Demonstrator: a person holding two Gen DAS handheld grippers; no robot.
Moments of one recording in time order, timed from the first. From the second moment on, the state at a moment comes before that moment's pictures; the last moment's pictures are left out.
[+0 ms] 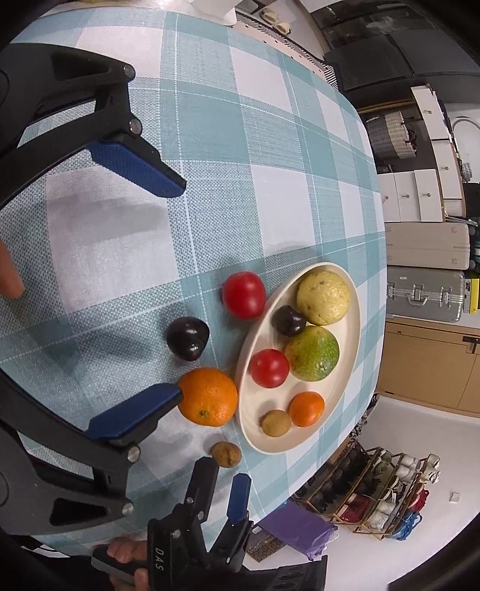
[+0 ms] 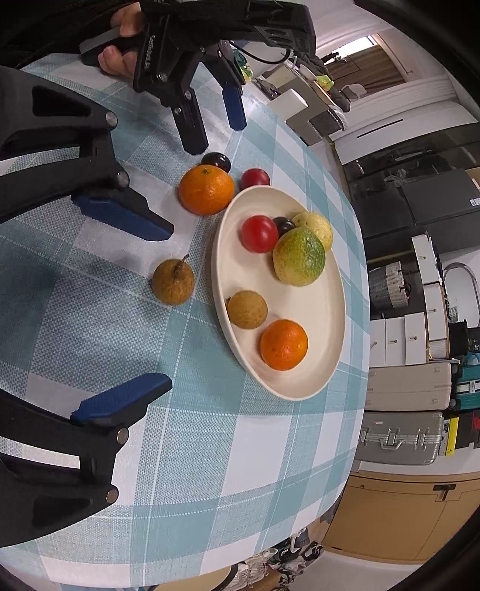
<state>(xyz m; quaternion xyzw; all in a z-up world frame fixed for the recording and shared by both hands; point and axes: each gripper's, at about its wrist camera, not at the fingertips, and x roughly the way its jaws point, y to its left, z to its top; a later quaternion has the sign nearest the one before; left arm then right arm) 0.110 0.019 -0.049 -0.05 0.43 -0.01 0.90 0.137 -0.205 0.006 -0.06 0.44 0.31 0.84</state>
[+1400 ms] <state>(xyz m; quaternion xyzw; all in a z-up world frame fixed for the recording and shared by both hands) 0.120 -0.002 -0.054 -0.03 0.43 -0.08 0.90 0.137 -0.187 0.005 -0.06 0.44 0.36 0.82</state>
